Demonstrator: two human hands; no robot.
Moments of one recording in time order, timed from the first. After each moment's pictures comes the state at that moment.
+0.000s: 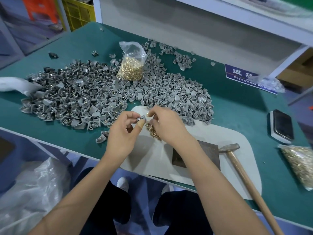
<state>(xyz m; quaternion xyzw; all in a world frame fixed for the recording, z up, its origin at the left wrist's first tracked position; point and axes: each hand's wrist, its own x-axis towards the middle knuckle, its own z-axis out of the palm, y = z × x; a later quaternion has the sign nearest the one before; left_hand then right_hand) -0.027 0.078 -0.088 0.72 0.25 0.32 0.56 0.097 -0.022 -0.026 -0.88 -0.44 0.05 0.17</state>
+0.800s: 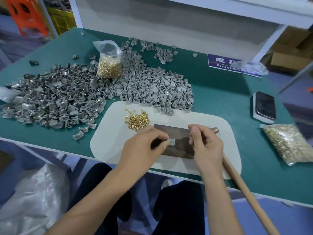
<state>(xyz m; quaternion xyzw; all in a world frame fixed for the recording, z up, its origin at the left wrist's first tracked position) -0.024 -0.040 -0.053 0.90 0.13 0.19 0.37 0.081 -0.205 -0.057 -0.77 -0.17 -0.03 0.62</state>
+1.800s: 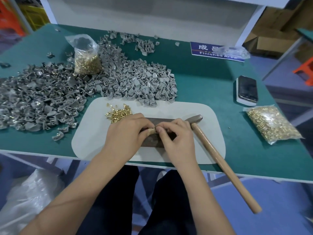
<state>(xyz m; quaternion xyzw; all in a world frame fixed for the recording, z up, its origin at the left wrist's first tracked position) -0.002 -0.039 -0.030 0.96 0.09 0.16 0.22 0.067 -0.196 -0.059 -0.82 -0.26 -0.06 0.50</state>
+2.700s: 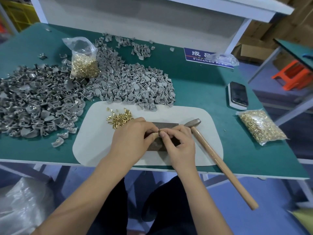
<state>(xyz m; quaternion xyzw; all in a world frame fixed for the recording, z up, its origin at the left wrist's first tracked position) 0.001 -0.031 -0.033 0.95 0.08 0.14 0.26 0.055 -0.189 -0.068 -0.81 -0.22 -0.10 0.54</state>
